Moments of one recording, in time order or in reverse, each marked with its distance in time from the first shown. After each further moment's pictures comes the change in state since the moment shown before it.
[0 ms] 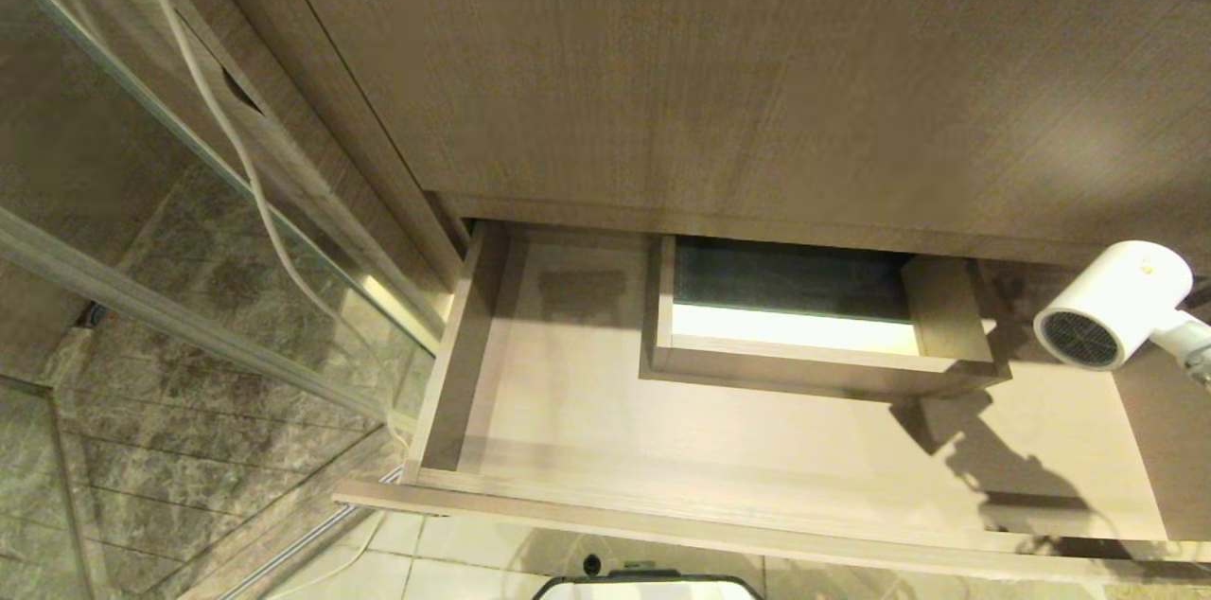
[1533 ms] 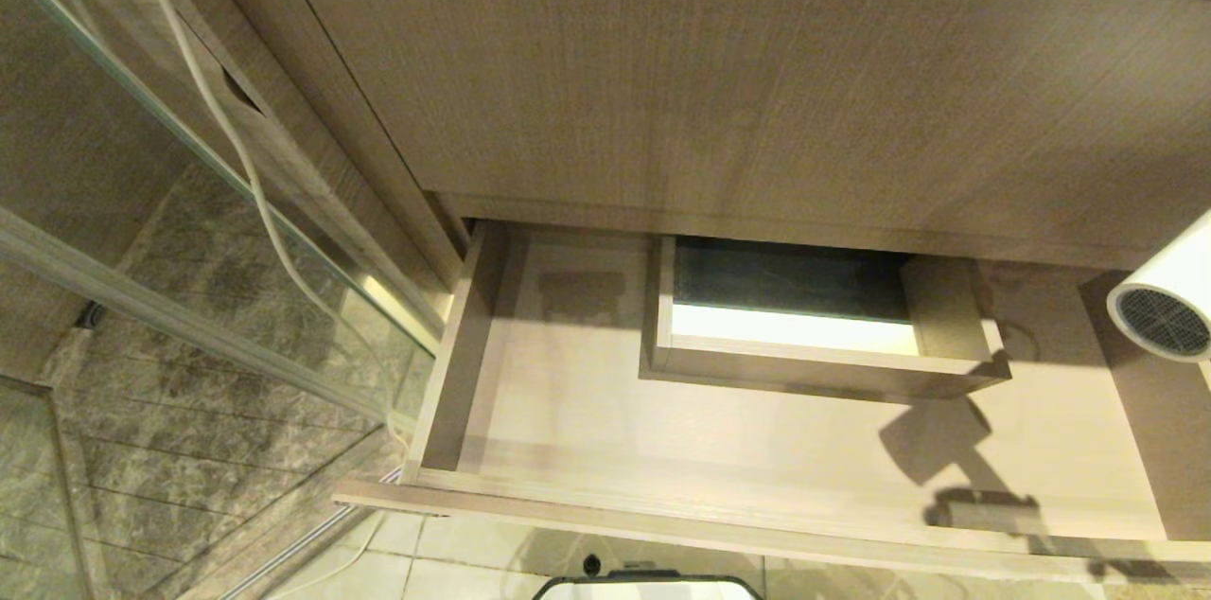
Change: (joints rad) left arm 0.000 0.000 0.000 0.000 0.000 0.000; right arm -0.099 -0.359 -0.006 0.185 0.001 0.019
